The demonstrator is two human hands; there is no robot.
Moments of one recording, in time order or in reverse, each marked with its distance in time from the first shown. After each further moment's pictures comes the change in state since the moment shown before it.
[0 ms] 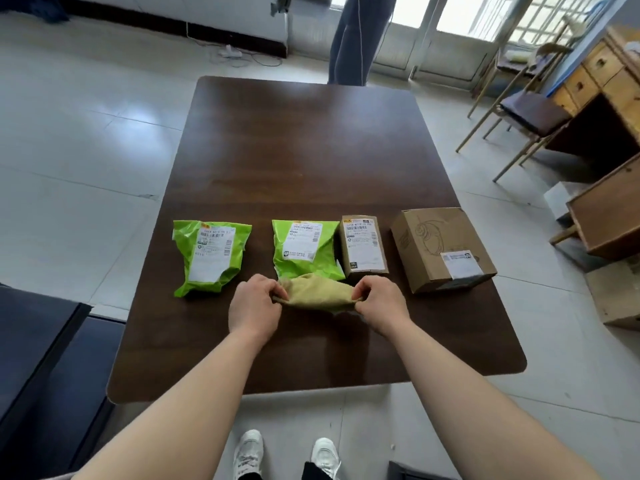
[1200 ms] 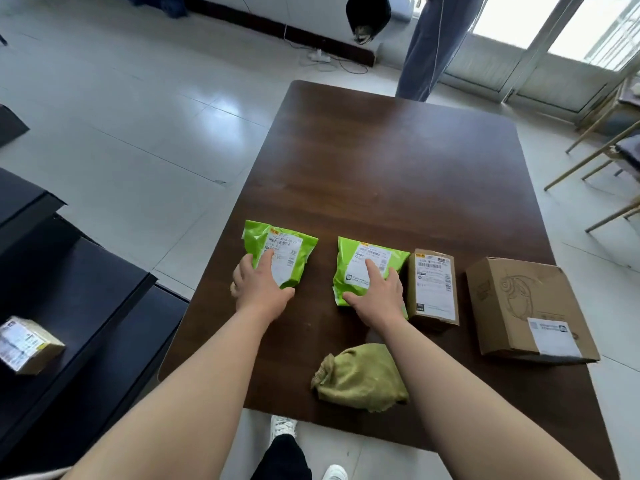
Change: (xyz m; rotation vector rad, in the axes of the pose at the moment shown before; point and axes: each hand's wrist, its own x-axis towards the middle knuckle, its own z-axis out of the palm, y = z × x) left_hand 0.054 -0.050 -0.052 0.062 0.046 -0.402; right_hand 0.068 -0.092 0.056 -0.093 -0.161 -0.072
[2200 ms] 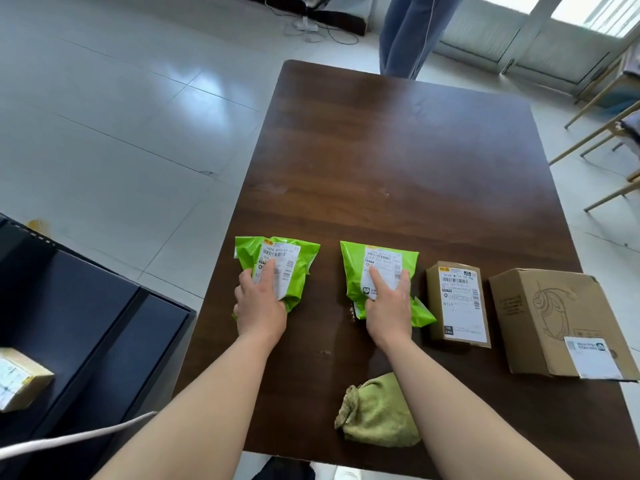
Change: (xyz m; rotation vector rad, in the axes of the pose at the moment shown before) left_hand 0.063 -0.021 0.012 -0.012 0.005 0.027; right_hand 0.042 -0.023 0.035 0.059 0.182 0.051
